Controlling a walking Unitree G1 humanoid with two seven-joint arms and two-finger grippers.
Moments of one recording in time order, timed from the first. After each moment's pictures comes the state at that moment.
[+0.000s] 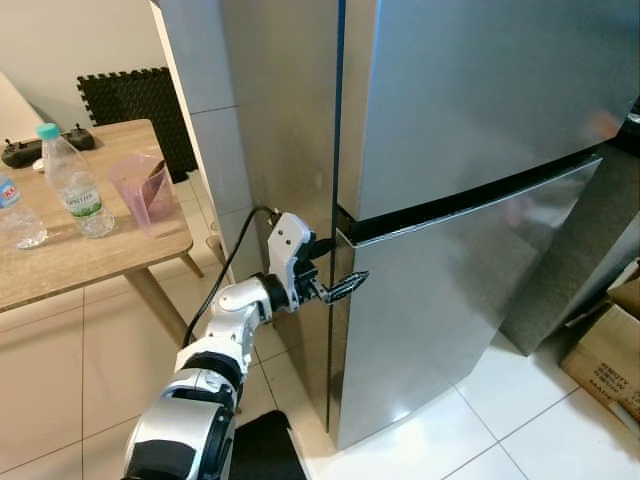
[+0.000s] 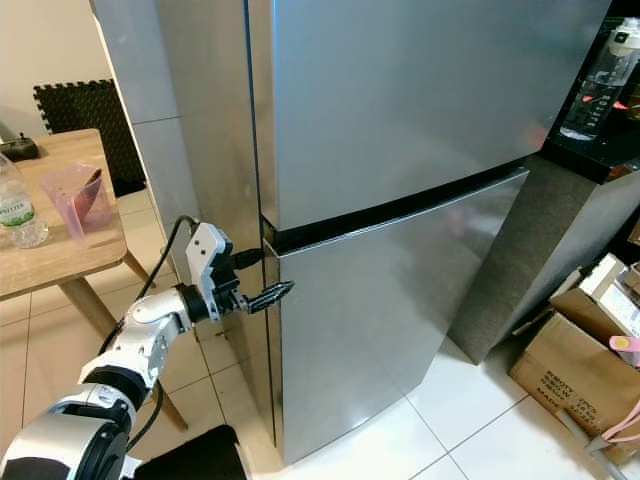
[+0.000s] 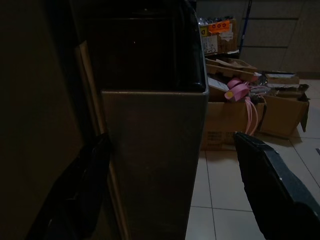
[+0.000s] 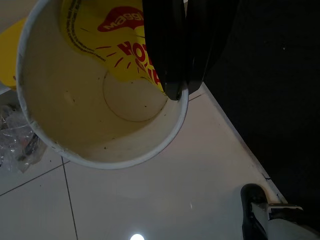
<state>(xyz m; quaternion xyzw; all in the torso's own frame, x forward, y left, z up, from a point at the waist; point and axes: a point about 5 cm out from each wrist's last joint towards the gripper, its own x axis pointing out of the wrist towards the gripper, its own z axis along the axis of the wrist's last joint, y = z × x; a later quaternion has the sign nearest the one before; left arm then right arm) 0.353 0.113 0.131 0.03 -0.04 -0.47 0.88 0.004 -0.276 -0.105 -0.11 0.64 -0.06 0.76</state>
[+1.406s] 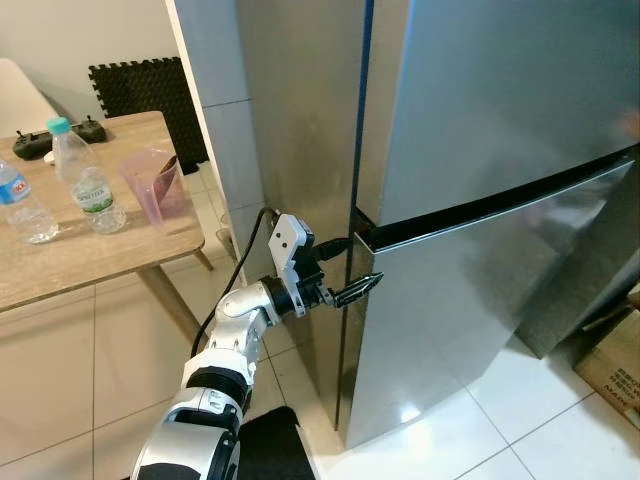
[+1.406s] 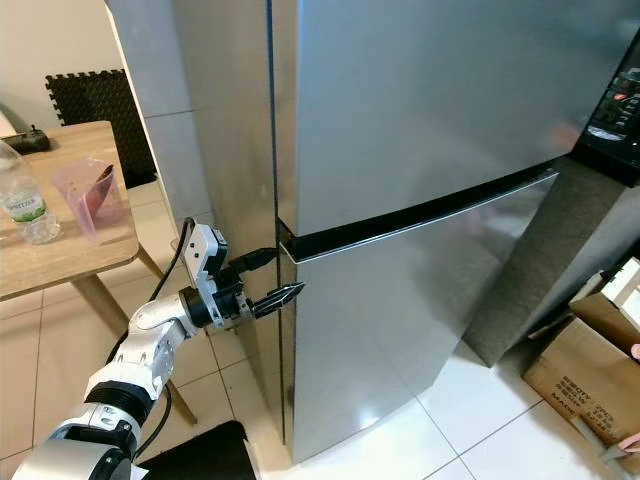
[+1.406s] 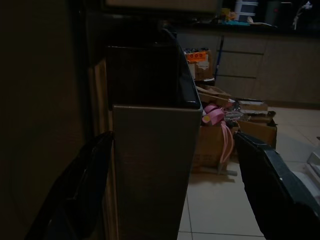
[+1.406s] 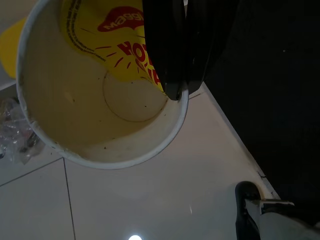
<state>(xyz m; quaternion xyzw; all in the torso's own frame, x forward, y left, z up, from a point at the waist) 0.336 0.095 0.137 -0.02 -0.07 -0.55 0.83 0.006 -0.276 -0.105 -0.11 0.64 -0.06 0.76</state>
